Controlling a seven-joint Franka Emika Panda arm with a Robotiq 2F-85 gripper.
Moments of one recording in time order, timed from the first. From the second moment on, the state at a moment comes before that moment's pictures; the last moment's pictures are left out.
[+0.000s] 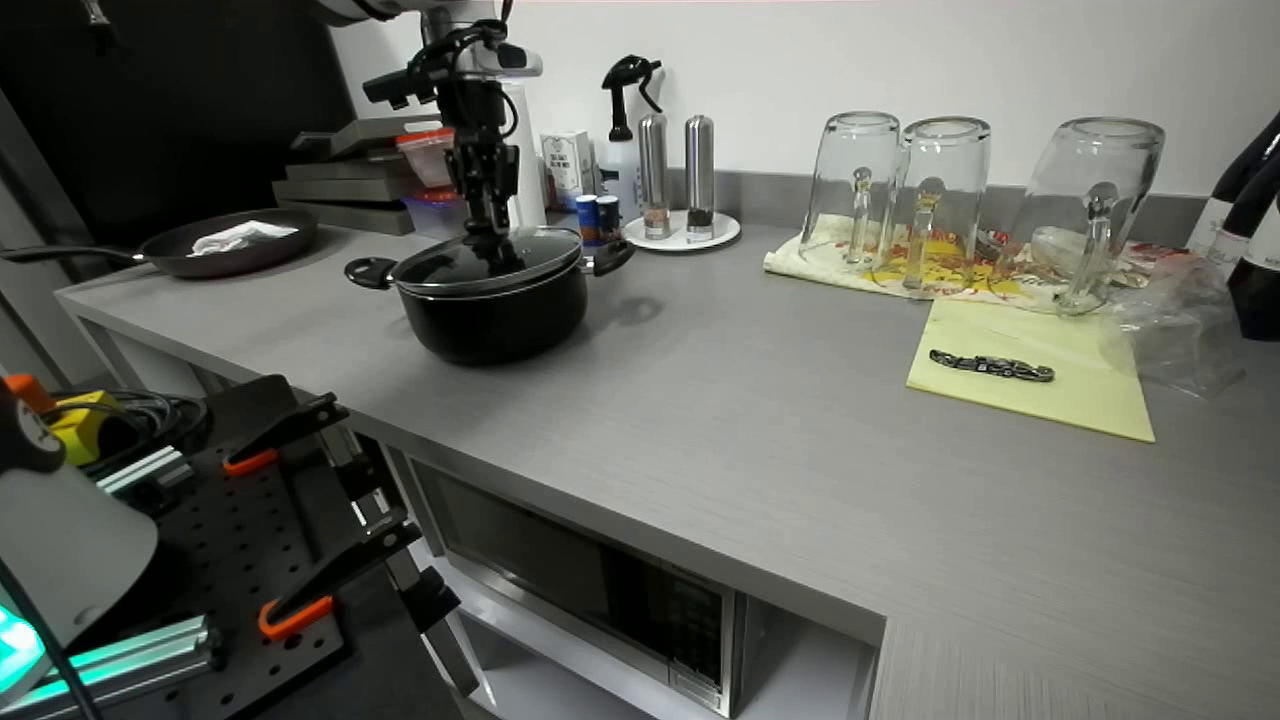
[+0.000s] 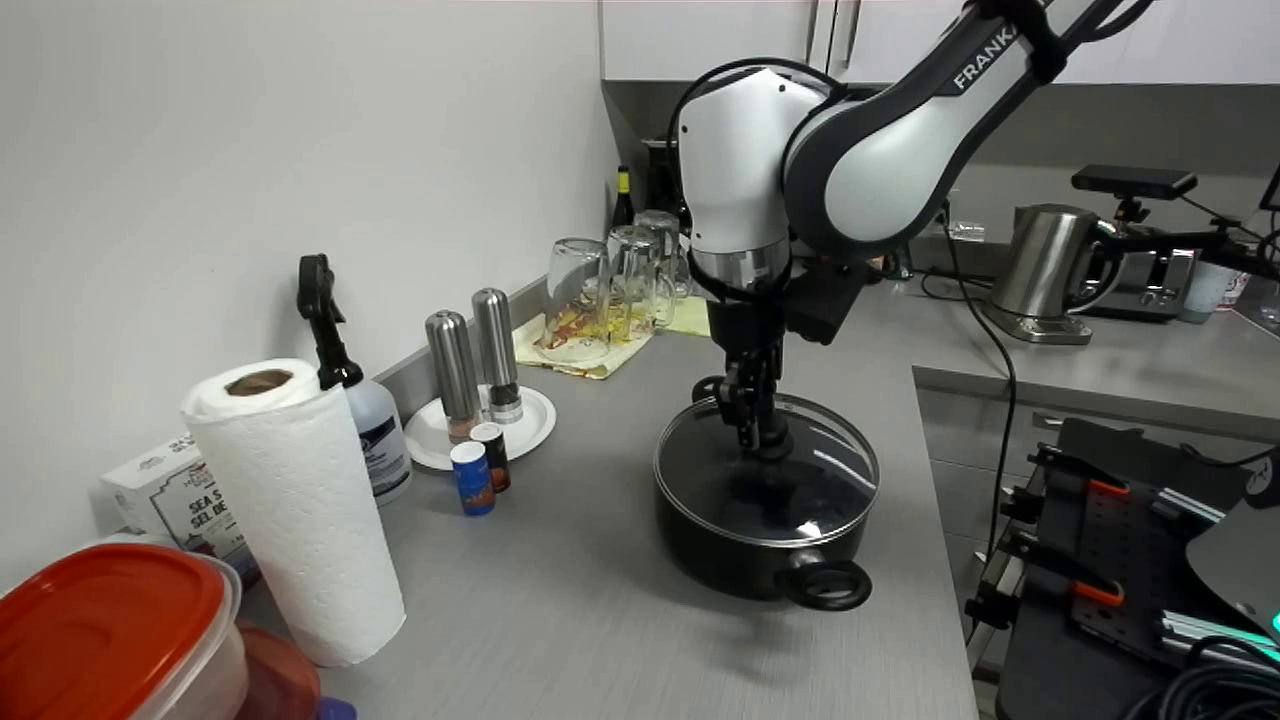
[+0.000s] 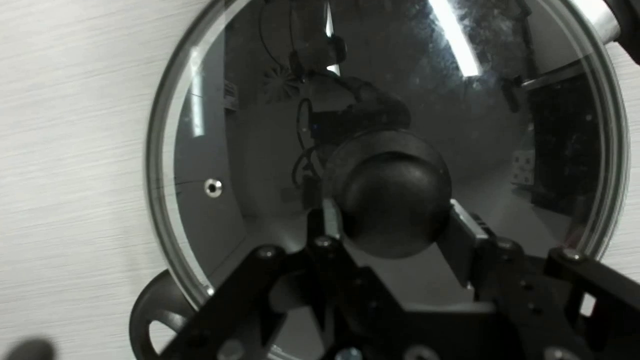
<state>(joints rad) 0.27 0.27 0.17 -2.17 -0.17 2.28 0.41</state>
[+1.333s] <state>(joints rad) 0.27 0.27 0.19 -2.17 -0.17 2.28 0.39</state>
